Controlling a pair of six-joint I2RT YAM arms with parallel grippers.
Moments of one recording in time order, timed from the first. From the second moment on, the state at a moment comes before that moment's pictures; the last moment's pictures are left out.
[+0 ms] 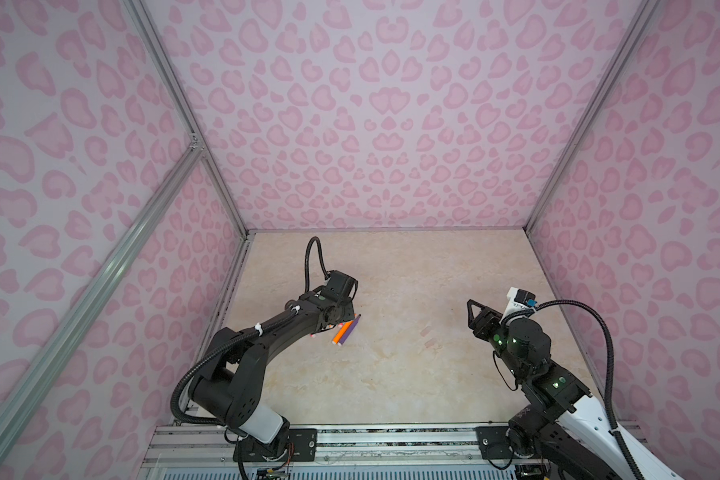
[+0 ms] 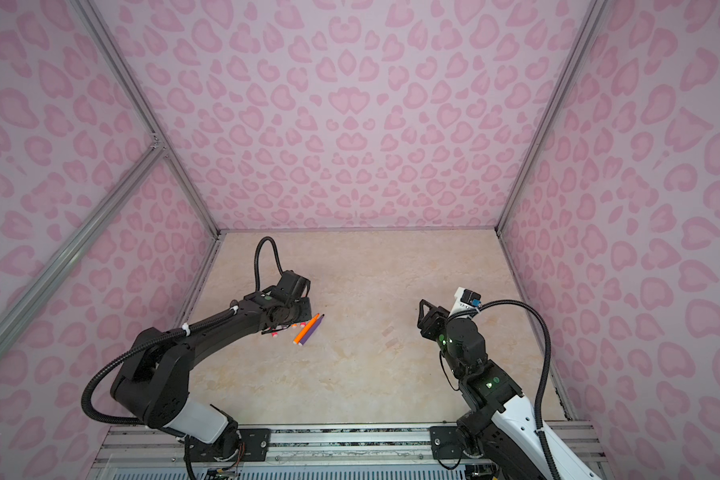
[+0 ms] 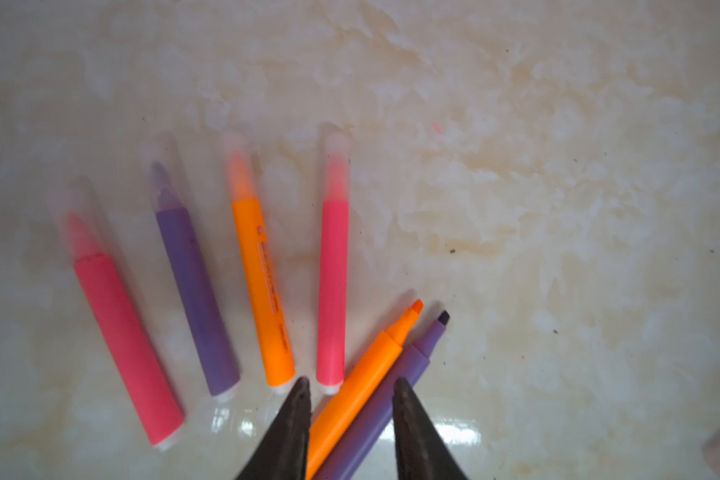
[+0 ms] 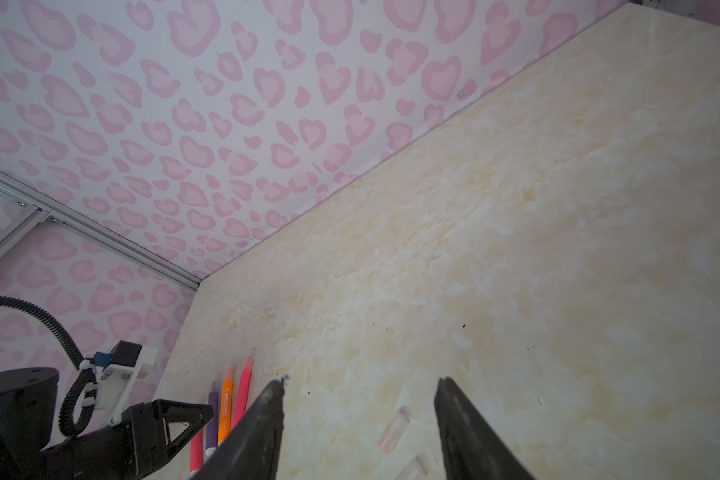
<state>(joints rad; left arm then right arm) -0.55 1.52 0.91 -0.46 -0.18 -0.63 0.53 0.61 0.48 -0.19 0.31 0.76</state>
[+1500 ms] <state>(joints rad) -0.70 1.66 0.93 -0.48 -0.25 -0.58 0.26 1.15 0.51 -0.04 0.53 0.53</state>
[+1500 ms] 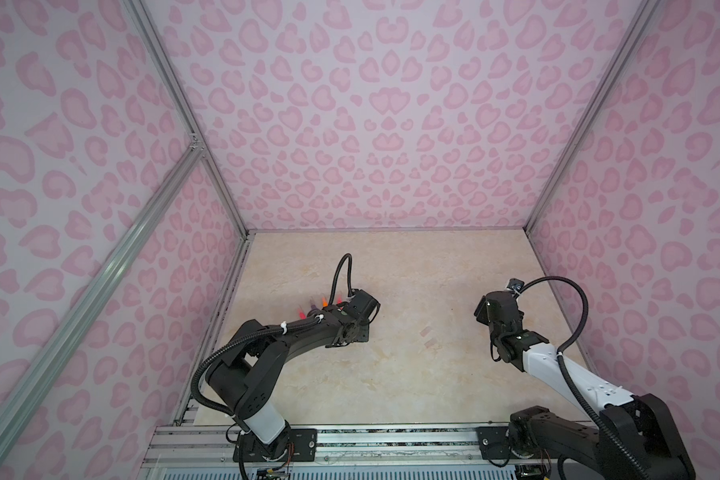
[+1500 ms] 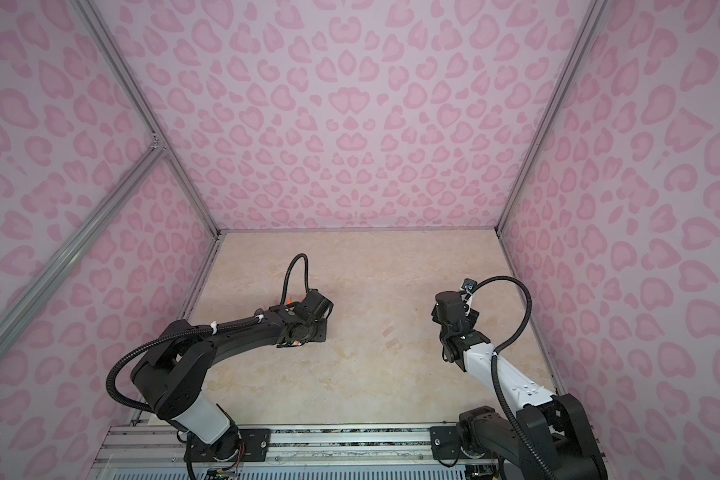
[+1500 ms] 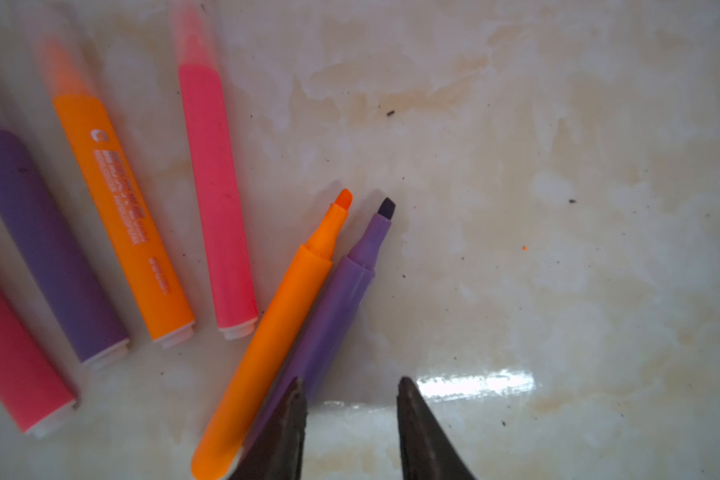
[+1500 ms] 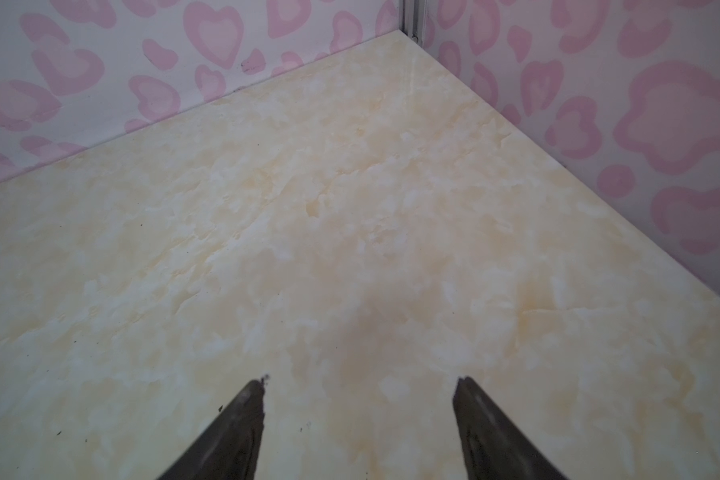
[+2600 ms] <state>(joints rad) -0.70 1.67 0.97 -0.50 -0.30 -0.55 0.11 1.14 0.50 -0.04 0.33 0.57</state>
